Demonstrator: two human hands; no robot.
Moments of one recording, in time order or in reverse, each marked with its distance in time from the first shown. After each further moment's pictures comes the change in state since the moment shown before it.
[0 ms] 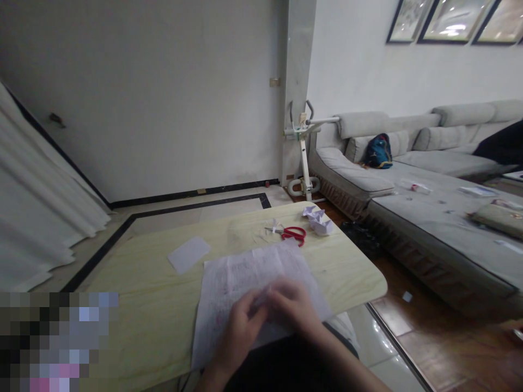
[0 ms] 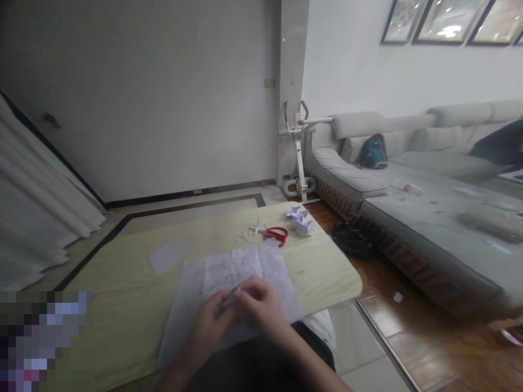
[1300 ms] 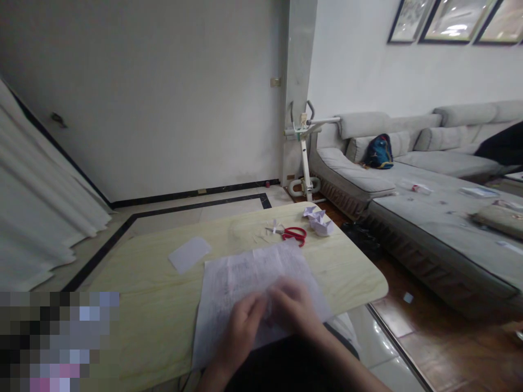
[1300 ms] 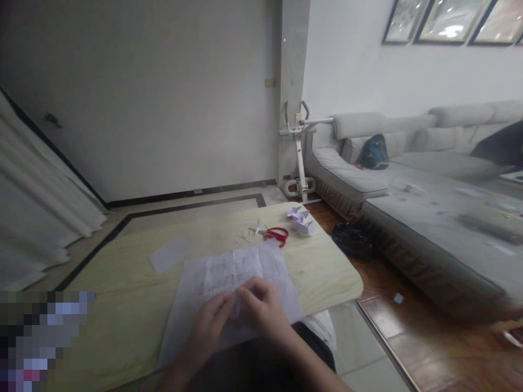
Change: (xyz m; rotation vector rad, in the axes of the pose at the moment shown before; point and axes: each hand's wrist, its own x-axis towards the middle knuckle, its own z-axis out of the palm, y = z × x) left_hand -0.003 0.005 0.000 0.017 -0.020 -0.013; right_hand -0.001 -0.002 0.000 -0.038 0.025 -0.011
